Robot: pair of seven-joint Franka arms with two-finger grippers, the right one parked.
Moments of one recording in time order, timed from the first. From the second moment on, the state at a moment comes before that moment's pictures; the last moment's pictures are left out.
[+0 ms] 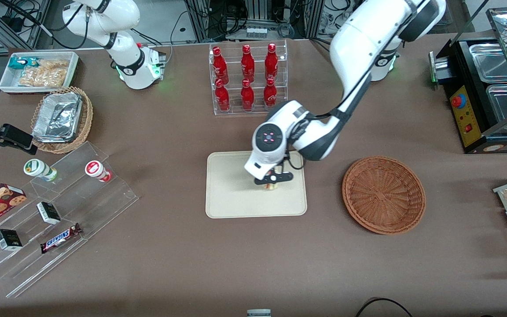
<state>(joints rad) -0.56 0.76 -0.28 -1.41 0.07 2.00 -0.94</state>
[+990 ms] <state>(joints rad) -0.56 0.83 -0.22 -1.19 0.08 1.89 -0.95</state>
